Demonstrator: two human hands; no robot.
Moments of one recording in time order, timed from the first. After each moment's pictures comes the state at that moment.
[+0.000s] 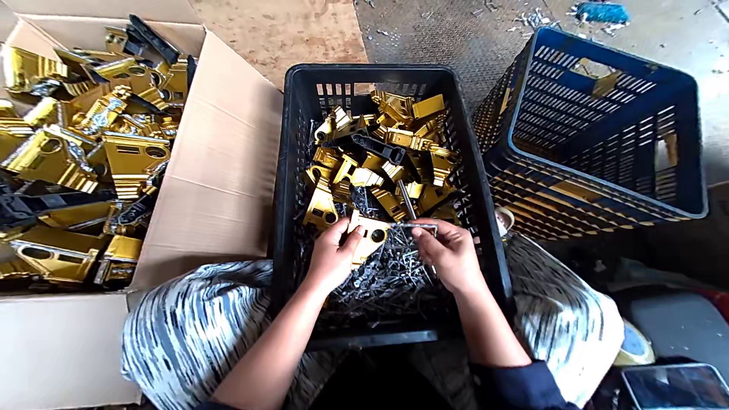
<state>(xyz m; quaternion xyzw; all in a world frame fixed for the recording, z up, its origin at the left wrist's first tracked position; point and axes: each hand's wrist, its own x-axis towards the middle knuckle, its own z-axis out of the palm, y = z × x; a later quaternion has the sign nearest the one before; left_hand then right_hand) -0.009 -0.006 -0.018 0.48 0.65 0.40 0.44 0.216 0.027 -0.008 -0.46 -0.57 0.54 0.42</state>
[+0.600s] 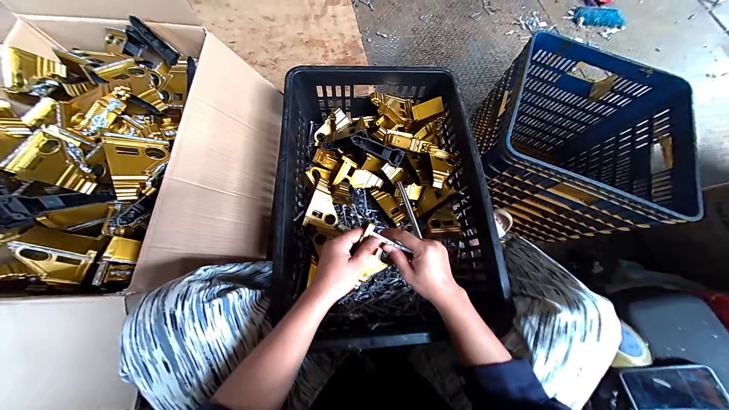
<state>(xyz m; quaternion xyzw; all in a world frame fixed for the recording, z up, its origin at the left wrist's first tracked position) 0.000 -0.012 -0.017 0.57 0.61 0.38 0.40 0.195 0.020 -0.033 -0.45 -0.81 0.21 0.30</state>
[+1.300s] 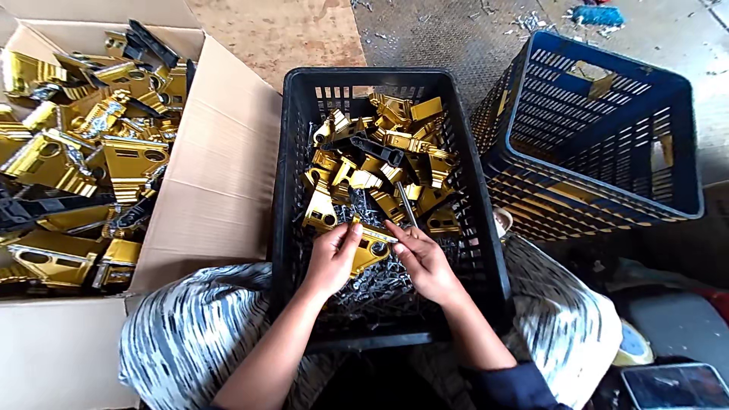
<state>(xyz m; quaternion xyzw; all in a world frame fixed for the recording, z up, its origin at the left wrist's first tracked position) -0.010 -0.011 -0.016 0.55 0.59 0.46 0.38 0.202 0.019 -0.025 -0.41 -0.74 0.42 0.33</state>
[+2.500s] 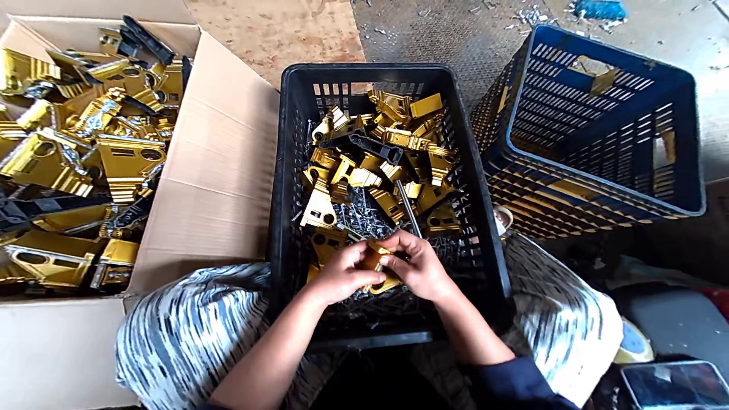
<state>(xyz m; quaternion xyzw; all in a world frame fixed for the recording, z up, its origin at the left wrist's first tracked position) -0.005 -0.017 -0.028 0.47 0.43 0.36 0.69 0.191 0.018 -0.027 -0.36 -0.66 0.56 0.34</state>
